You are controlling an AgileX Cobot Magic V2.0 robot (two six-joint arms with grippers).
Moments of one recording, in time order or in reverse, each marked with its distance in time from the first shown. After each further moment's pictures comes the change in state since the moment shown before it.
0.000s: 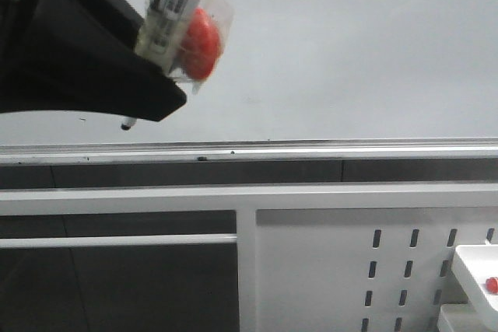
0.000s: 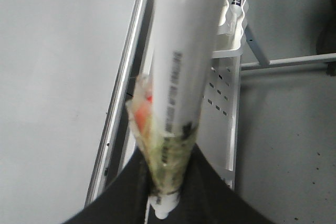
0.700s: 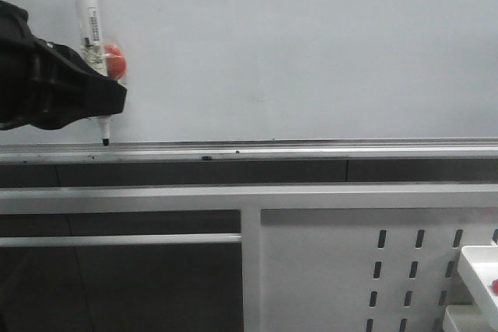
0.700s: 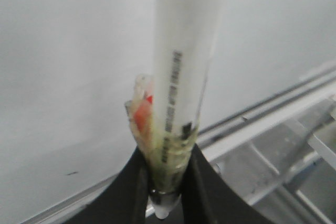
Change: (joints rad) left arm 0.488 0.251 0.195 -0.641 -0.677 0.000; right arm -0.275 -0.625 0.505 -0.412 -0.365 0.911
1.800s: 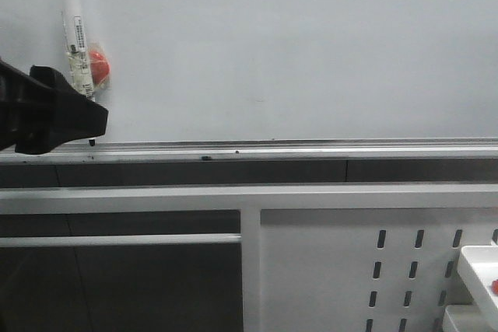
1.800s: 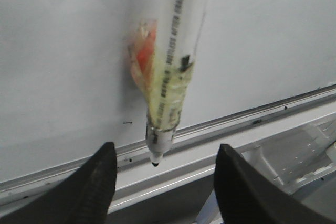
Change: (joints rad) left arm 0.051 0.004 0.067 -0.183 -0.051 0.002; right arm 0.000 -0.002 0.007 -0.059 -0.074 0.046
